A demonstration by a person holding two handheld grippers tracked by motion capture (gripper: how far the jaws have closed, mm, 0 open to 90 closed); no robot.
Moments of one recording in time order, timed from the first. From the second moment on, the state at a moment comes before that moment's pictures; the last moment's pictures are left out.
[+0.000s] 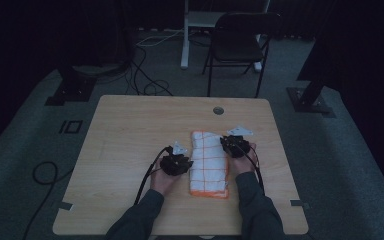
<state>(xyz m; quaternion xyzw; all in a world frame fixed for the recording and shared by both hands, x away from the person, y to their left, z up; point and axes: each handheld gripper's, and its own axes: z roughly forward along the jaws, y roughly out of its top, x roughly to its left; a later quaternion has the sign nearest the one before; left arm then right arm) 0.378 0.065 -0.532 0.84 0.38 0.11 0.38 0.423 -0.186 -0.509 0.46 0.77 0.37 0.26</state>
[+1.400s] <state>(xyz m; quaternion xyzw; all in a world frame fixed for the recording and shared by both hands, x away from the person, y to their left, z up) 0.379 0.065 -0.534 0.84 0.38 0.11 0.38 0.458 -0.173 -0.534 0.48 0.79 0.33 0.19</state>
